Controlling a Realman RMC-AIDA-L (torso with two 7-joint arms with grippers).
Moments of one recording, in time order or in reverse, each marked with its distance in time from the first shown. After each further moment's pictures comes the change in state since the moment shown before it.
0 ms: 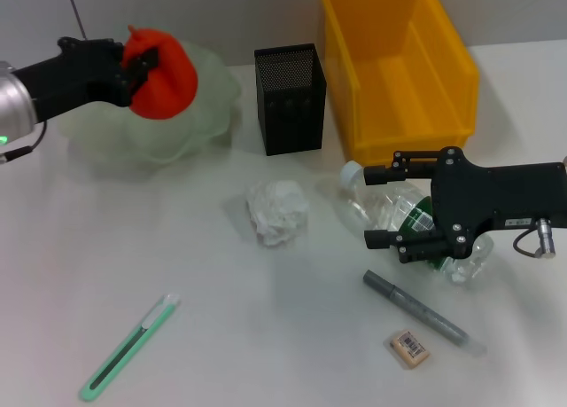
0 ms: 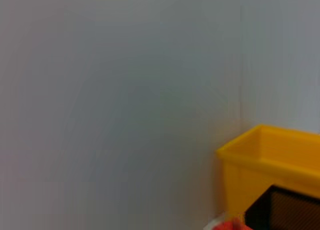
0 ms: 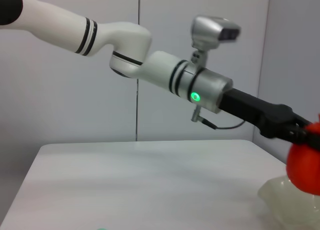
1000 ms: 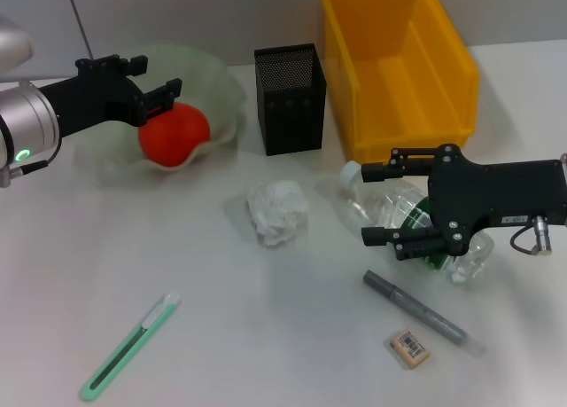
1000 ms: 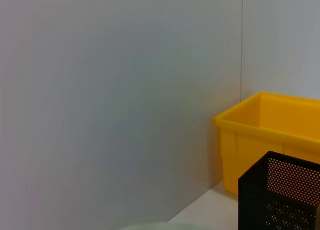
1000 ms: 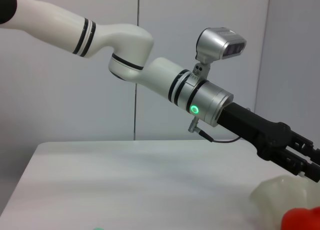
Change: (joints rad) left arm 0.003 0.000 0.136 -0.024 -0.021 -0.128 -0.018; right arm 0.001 0.010 0.000 -0.020 0.000 0.006 0.004
